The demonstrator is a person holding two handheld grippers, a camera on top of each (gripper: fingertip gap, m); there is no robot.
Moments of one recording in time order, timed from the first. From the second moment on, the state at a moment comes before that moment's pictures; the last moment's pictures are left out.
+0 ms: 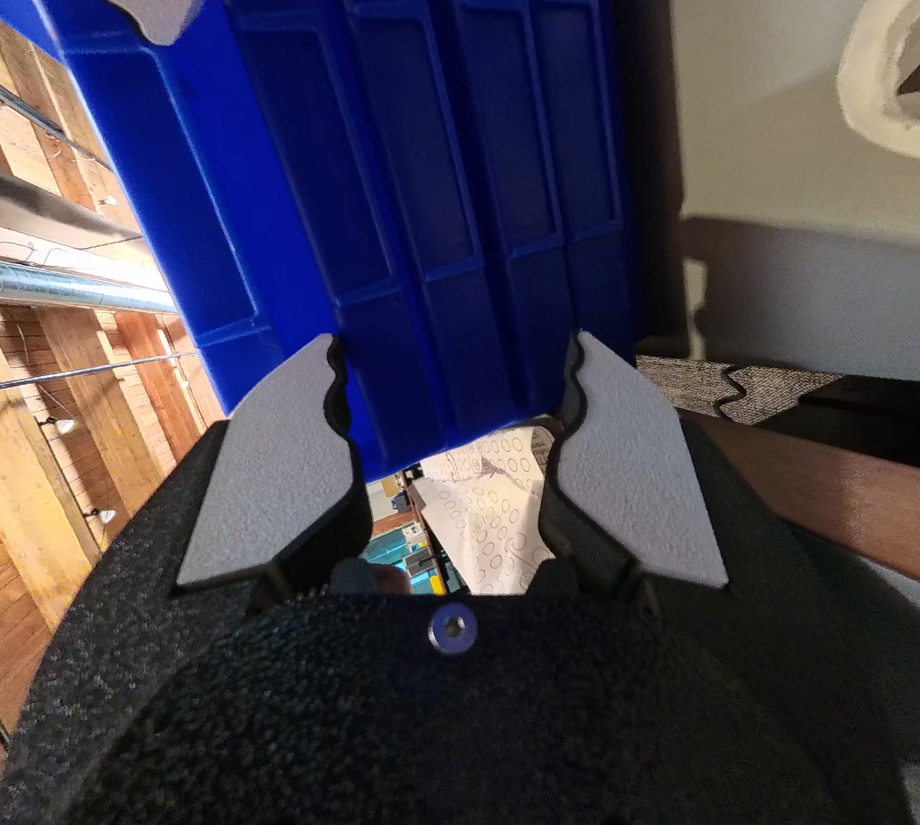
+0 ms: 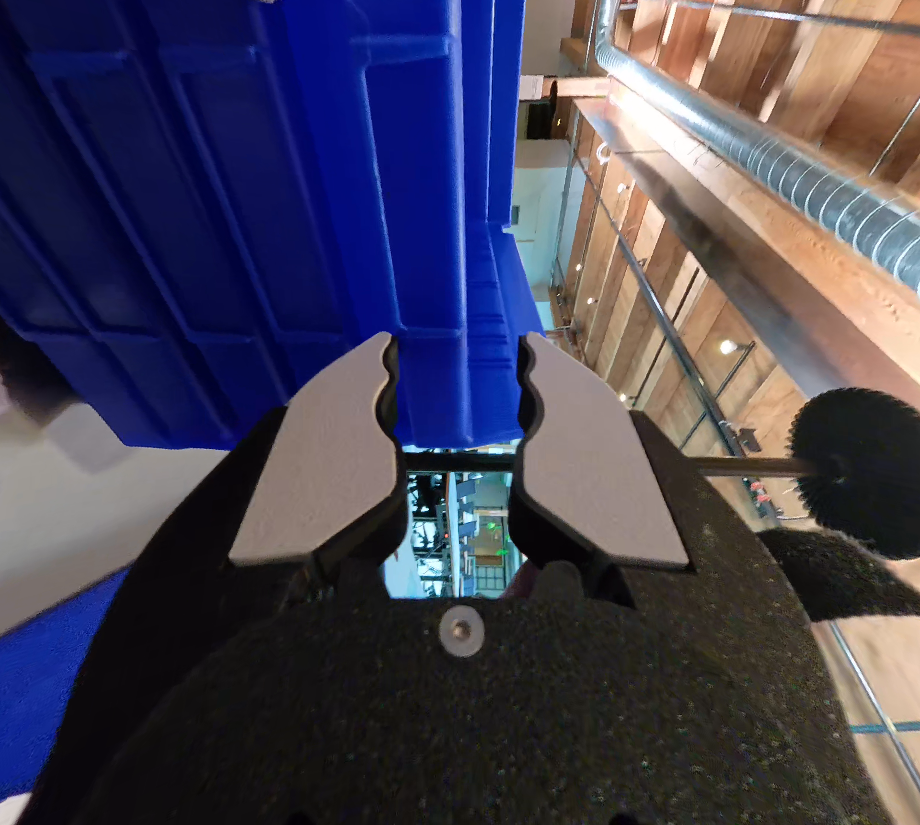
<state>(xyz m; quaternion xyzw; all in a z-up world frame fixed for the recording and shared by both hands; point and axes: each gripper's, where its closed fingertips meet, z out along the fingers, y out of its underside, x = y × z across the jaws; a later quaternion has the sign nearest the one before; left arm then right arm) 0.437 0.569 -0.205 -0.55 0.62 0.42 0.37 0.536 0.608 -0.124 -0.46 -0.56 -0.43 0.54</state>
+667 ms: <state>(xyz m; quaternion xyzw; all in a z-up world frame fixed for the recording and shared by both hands) 0.437 0.567 -0.202 -0.54 0.67 0.34 0.38 0.544 0.597 -0.061 -0.42 -0.49 -0.46 0.61</state>
